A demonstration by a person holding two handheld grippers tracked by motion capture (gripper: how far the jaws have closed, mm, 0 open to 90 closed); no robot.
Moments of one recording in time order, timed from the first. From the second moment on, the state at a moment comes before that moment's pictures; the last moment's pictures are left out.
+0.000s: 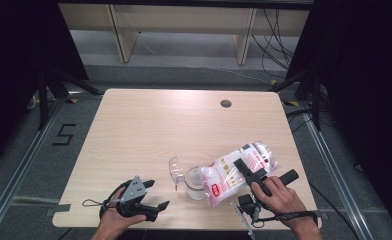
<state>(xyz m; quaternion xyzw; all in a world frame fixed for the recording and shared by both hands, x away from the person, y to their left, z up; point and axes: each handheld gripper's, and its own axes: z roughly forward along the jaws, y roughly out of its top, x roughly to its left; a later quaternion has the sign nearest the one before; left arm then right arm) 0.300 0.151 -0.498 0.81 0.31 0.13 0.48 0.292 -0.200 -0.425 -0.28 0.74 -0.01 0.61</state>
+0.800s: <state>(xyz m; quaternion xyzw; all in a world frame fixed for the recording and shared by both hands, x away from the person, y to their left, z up) 0.299 0.153 -0.497 0.81 0.31 0.14 0.48 0.289 -0.199 -0.425 -0.28 0.74 -0.01 0.61</state>
